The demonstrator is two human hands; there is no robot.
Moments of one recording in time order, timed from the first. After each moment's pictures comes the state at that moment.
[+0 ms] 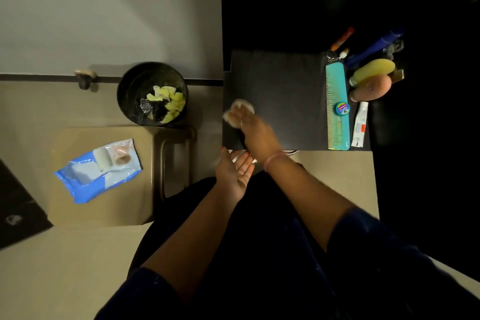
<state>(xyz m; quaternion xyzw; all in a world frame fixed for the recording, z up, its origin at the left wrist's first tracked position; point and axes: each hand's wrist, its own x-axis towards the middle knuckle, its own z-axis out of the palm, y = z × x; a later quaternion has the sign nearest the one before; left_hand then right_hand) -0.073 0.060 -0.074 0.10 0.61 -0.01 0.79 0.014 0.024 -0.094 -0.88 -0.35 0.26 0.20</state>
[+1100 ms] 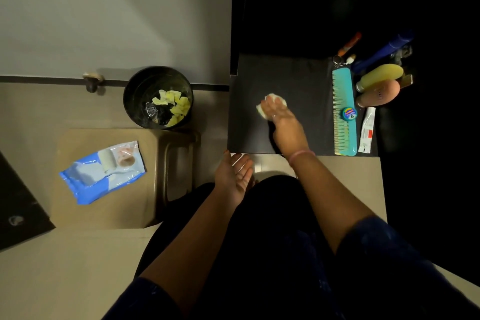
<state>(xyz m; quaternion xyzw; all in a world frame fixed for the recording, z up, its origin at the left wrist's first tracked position) -0.083 0.072 -0.080 0.10 0.62 -0.02 0.78 0.047 -0.009 -0.103 -0.91 -0.31 0.19 0.20</state>
